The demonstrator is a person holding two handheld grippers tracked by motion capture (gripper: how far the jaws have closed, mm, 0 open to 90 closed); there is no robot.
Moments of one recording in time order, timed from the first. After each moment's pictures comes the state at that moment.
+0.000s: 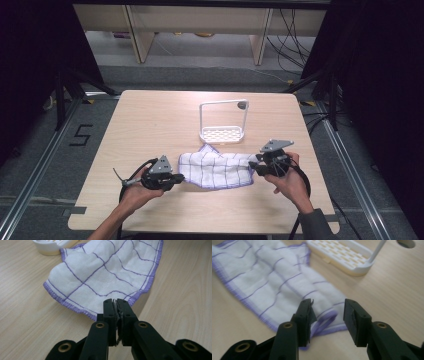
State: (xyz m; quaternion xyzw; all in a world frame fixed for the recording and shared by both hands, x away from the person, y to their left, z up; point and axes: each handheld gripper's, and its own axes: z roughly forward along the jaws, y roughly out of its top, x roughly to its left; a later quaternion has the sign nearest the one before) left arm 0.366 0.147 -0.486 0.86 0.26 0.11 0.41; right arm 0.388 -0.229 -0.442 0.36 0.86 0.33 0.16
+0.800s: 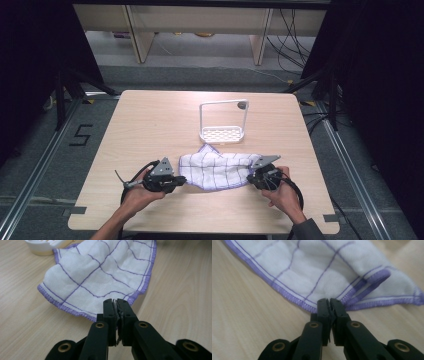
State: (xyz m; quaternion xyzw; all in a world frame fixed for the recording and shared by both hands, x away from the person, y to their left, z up) left arm 0.359 0.143 -0.486 0.86 0.26 0.10 0.43; right arm 0.376 -0.218 -0.482 0.34 0.89 0.29 0.12
